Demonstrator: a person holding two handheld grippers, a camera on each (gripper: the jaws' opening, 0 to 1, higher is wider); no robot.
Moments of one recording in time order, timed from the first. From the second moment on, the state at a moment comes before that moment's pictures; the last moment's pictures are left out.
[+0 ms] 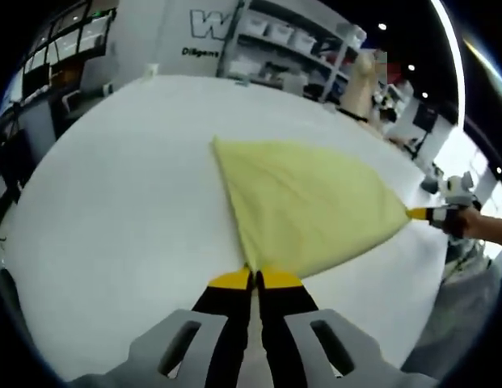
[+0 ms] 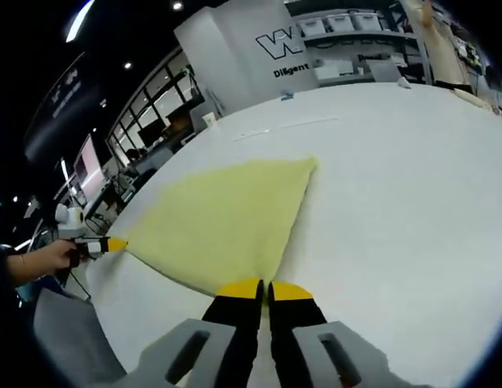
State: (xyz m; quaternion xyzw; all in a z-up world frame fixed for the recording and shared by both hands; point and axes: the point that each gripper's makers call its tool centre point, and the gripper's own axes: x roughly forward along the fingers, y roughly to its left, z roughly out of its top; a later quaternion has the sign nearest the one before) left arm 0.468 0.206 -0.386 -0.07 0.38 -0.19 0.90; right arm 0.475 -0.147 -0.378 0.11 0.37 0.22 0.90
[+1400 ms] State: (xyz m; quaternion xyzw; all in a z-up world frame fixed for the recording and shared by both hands) left arm 0.421 0.198 -0.288 -0.03 0.17 -0.21 0.96; right arm 0.423 -0.098 -0.295 0.03 0.21 0.26 0.94
